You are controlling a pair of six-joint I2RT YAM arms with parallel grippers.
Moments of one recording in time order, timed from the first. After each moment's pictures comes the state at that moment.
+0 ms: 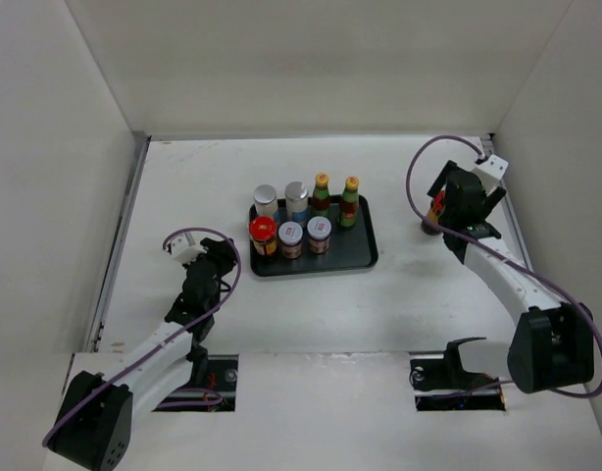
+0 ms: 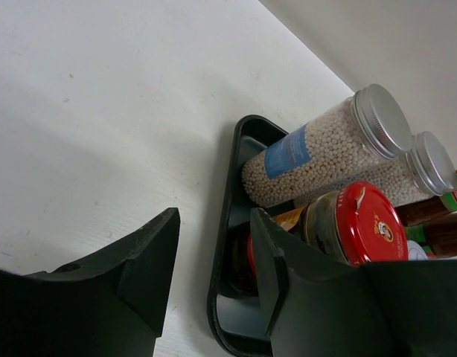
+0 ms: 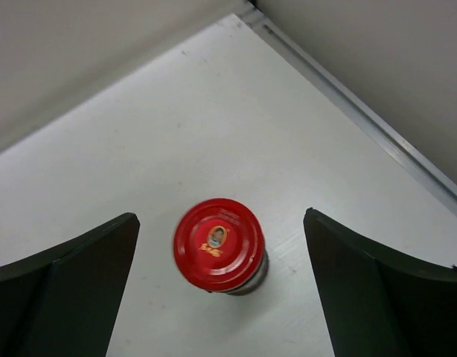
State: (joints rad) left arm -0.39 0.81 0.11 0.51 -0.48 -0.75; right arm 0.17 1.23 0.84 0.07 0.67 0.38
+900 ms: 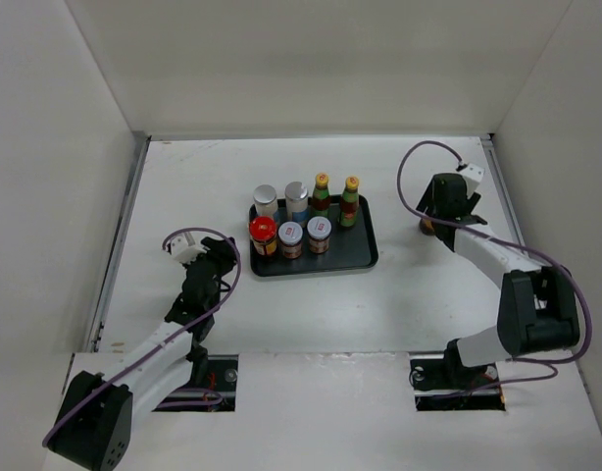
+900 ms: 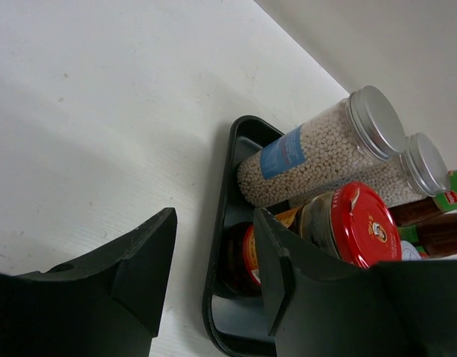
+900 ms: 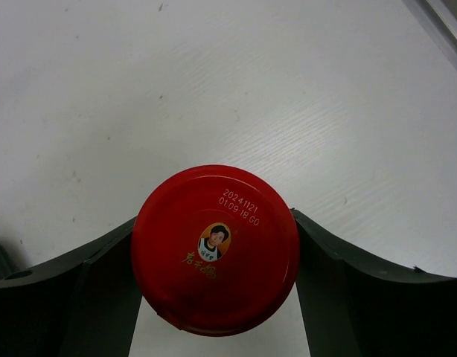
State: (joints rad) left arm -0.39 0.81 0.11 0.51 -0.48 -0.76; right arm 0.12 1.47 0.88 -0.01 0.49 0.44
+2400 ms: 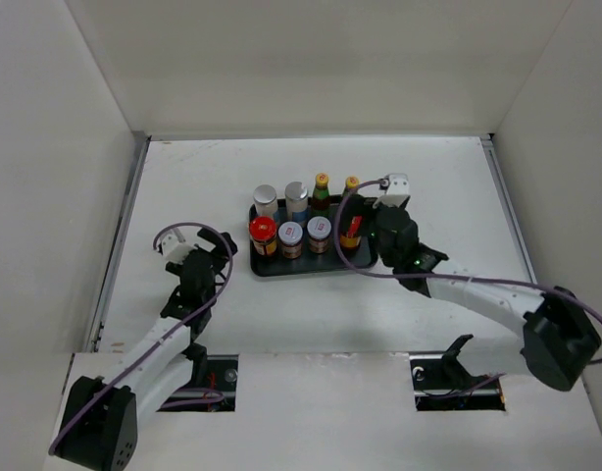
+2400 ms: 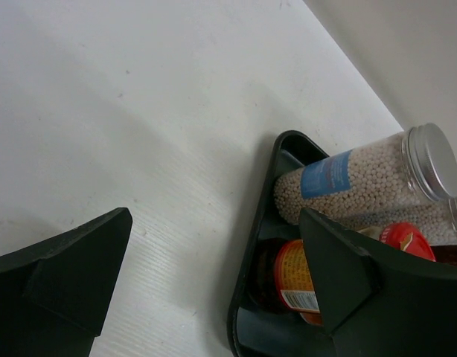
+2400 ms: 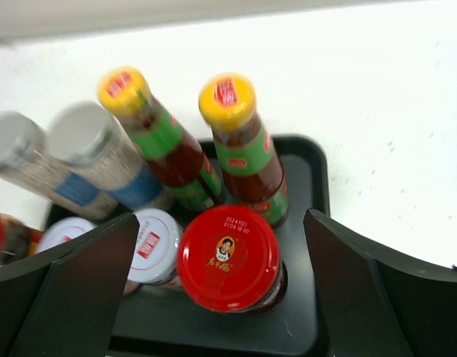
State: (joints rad) left arm -0.31 0.82 0.17 0.35 -0.50 -0.84; right arm 0.73 1.32 0.75 0.33 0.51 0.34
